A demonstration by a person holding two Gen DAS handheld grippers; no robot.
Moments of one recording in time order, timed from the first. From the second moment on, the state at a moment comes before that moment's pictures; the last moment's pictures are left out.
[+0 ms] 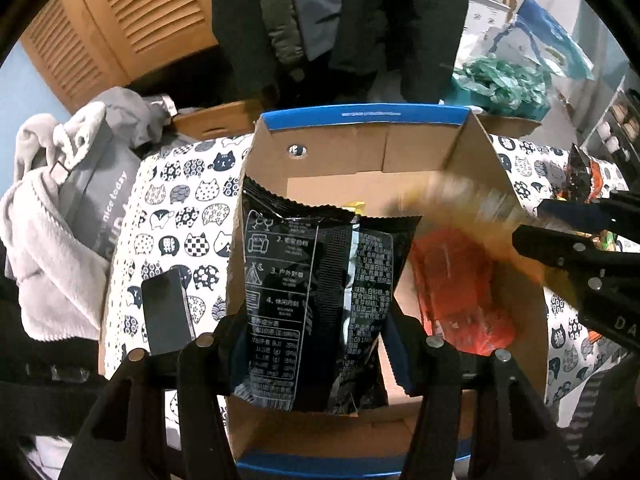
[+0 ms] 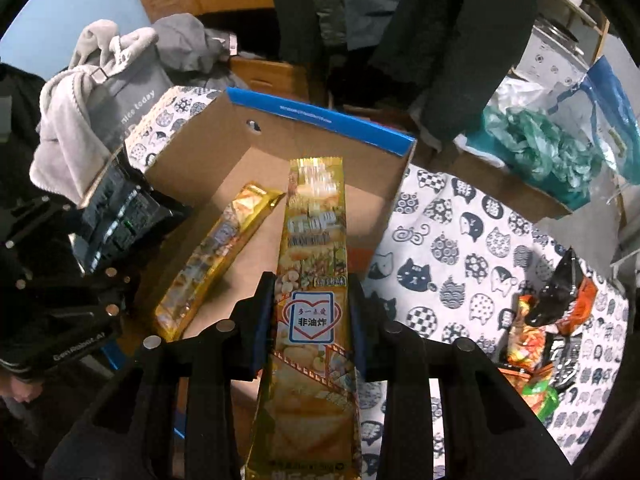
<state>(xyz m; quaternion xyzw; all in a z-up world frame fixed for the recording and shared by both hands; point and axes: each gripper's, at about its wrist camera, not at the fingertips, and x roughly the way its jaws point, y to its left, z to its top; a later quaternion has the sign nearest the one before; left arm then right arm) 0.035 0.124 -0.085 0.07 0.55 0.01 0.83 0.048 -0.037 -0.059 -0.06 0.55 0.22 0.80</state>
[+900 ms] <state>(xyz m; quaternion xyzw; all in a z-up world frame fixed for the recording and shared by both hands) 0.031 0.053 -0.071 0.09 0.54 -0.07 0.84 0.033 -0.116 -0.045 -0.04 0.54 0.15 0.82</state>
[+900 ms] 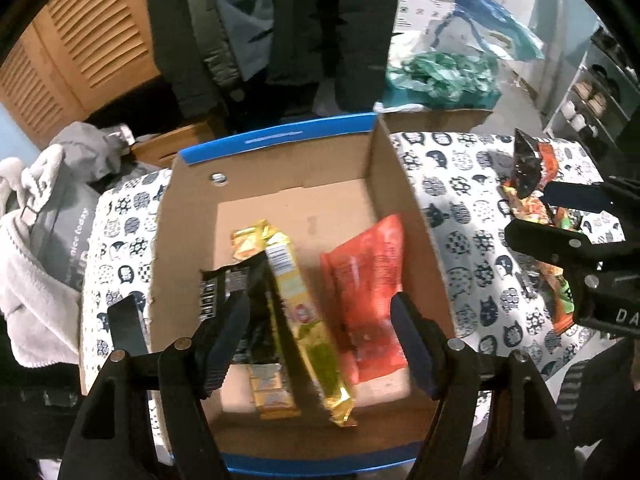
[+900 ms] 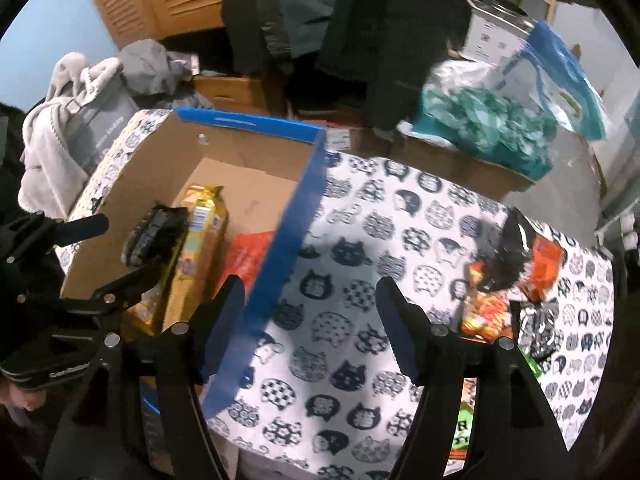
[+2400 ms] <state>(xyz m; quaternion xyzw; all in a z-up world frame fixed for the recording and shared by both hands) 0.021 -0.120 -0.111 0.17 0.58 -0.16 0.78 -0.008 -0.332 -0.091 0.04 0.58 0.01 0.81</state>
